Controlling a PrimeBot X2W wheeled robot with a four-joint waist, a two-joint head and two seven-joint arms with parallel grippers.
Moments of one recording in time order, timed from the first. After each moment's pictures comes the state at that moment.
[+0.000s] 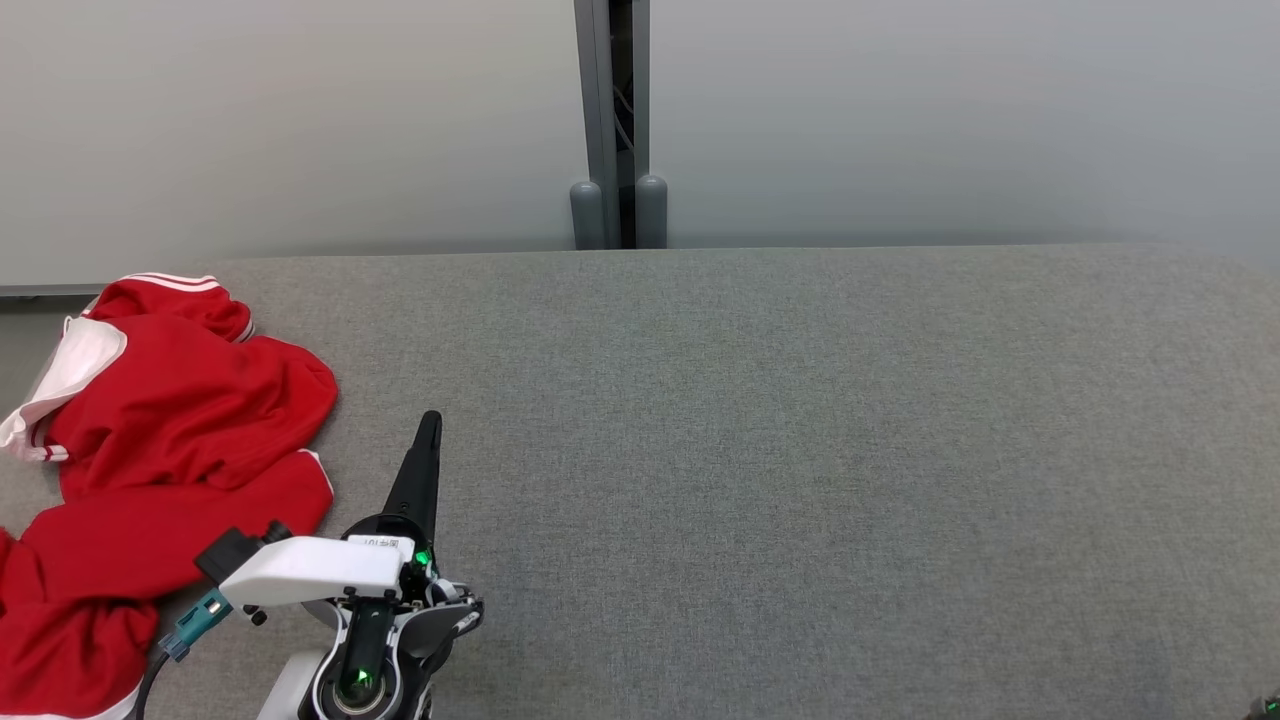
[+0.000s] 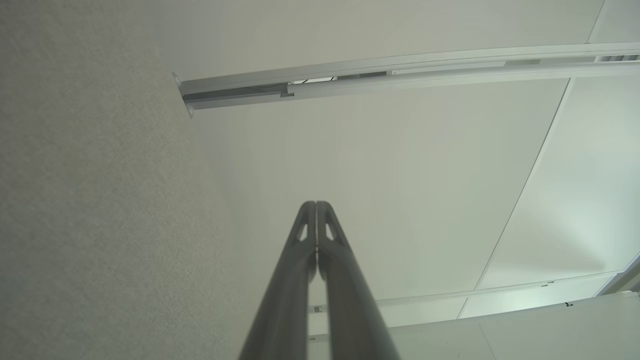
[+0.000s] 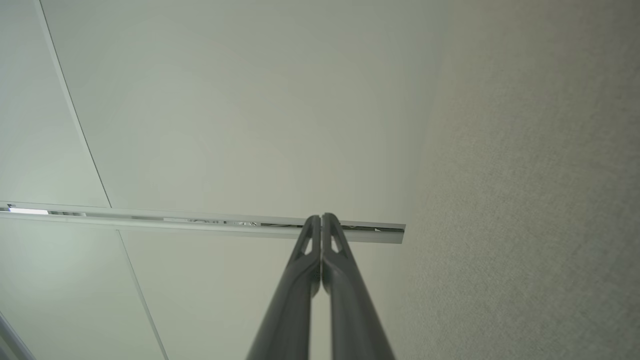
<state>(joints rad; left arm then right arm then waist) -0.23 0.05 -0.24 0.36 -1.68 -0.13 -0.07 0.01 -0.05 -0.44 0.14 1.62 0.13 0.28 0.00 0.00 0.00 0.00</state>
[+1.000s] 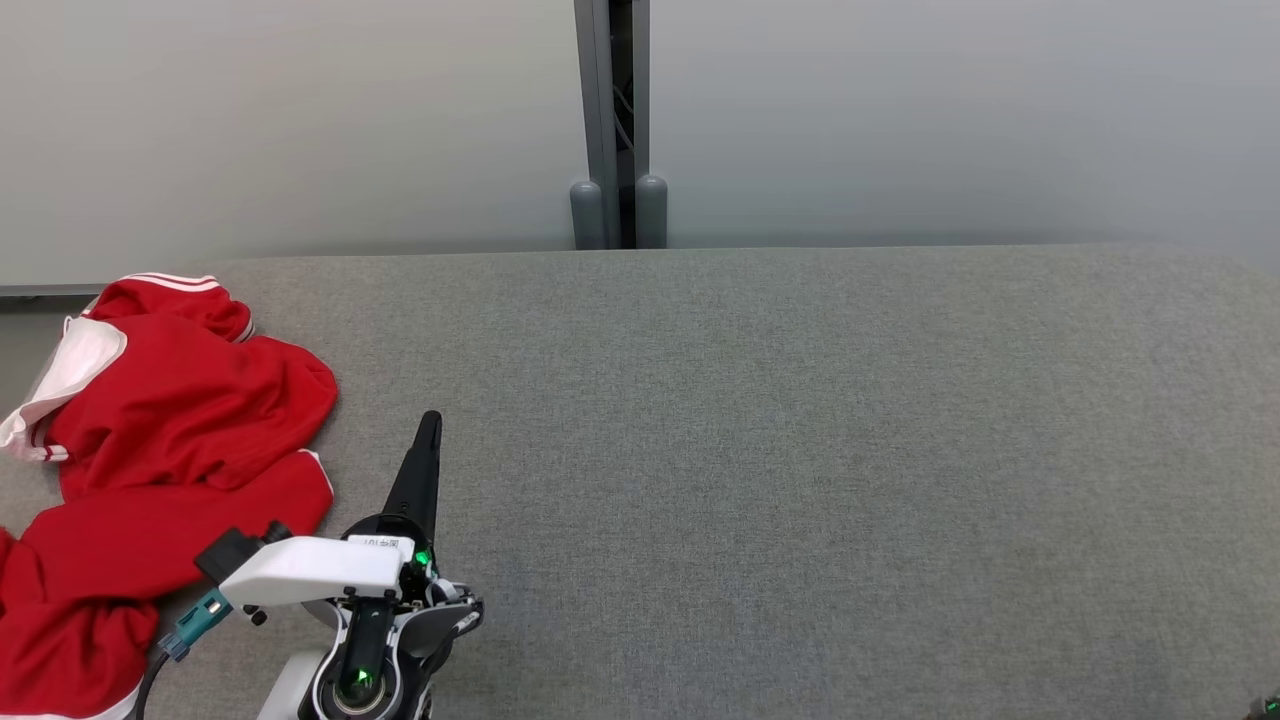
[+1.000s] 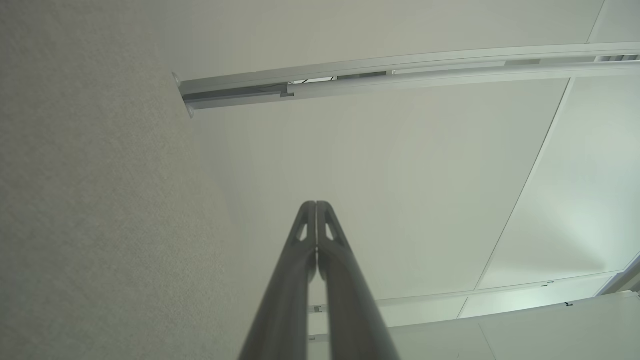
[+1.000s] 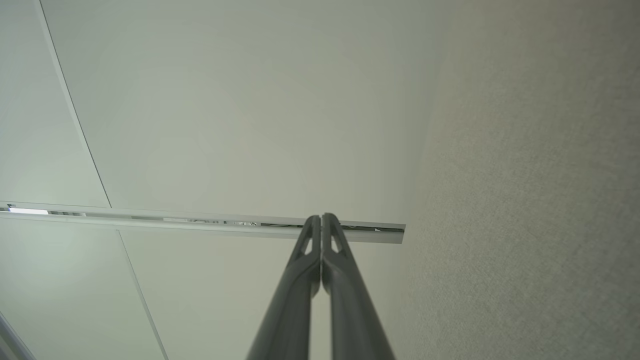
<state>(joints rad) -0.23 0.05 -0.24 0.36 -1.68 -0.13 -0.07 0.01 -0.05 -0.44 0.14 1.62 0.13 0.28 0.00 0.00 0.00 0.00</state>
